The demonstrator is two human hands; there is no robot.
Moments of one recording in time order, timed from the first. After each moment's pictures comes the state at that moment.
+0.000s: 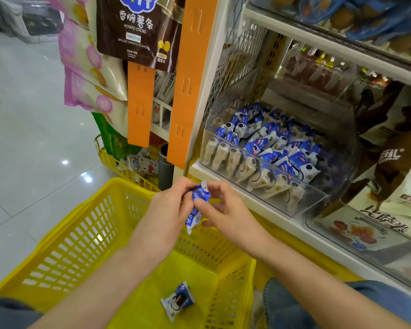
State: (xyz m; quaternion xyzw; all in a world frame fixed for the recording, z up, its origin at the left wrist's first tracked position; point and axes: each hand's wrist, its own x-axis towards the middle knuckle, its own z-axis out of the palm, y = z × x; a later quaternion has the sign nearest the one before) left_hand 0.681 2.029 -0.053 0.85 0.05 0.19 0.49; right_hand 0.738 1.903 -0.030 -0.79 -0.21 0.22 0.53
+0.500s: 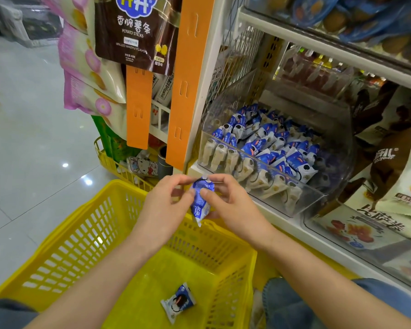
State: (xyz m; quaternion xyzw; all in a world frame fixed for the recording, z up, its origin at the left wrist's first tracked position) left_hand 0.690 2.032 -0.044 0.79 0.12 0.16 0.58; right_hand 0.746 1.904 -0.018 -0.73 -0.19 0.24 0.60
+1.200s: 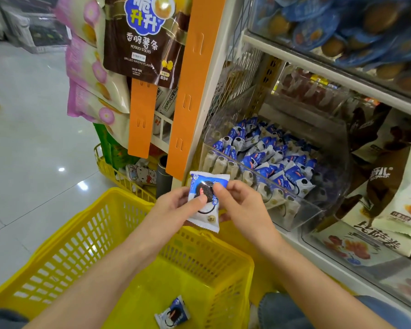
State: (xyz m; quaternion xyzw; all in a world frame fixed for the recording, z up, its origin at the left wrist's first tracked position) left_hand 0.689 2.033 -0.033 0.65 0.10 -0.01 0.75; right_hand 0.753 1.900 -0.006 -0.74 -0.16 0.16 0.63
